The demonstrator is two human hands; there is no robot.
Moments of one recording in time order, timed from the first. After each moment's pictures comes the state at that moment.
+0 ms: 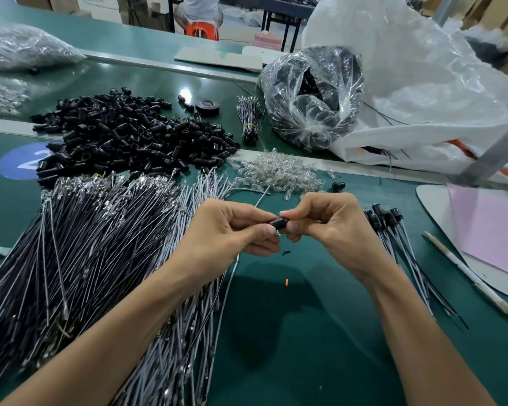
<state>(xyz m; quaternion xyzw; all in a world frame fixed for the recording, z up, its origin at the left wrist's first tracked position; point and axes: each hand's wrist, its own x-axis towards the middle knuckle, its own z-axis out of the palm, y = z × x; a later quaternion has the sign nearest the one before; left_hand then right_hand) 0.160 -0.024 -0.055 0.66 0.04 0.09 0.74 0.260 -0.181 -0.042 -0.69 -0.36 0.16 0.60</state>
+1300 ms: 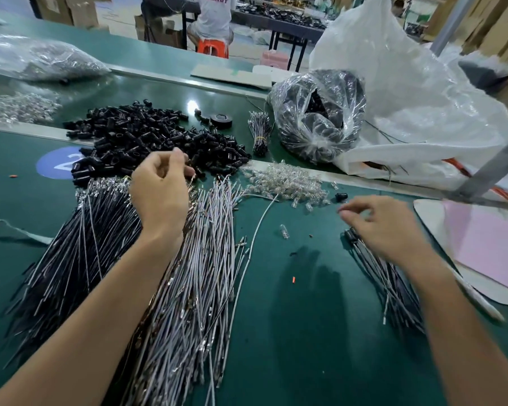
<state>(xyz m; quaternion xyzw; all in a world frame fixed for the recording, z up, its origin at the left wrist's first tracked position) 0.162 0.035 -0.038 0.61 0.33 0.42 0.58 0.280 -0.222 -0.013 -0.94 -0.25 -0.03 0.21</state>
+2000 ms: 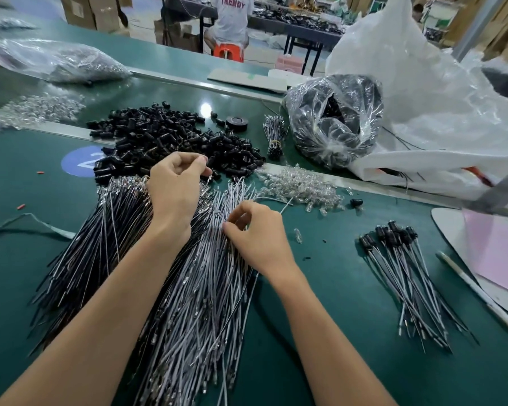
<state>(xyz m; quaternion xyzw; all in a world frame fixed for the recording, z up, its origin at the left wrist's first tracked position) 0.159 0.049 -0.036 0.61 0.31 0.38 0.62 0.202 -0.073 -0.063 -0.86 -0.30 0.07 0.39</state>
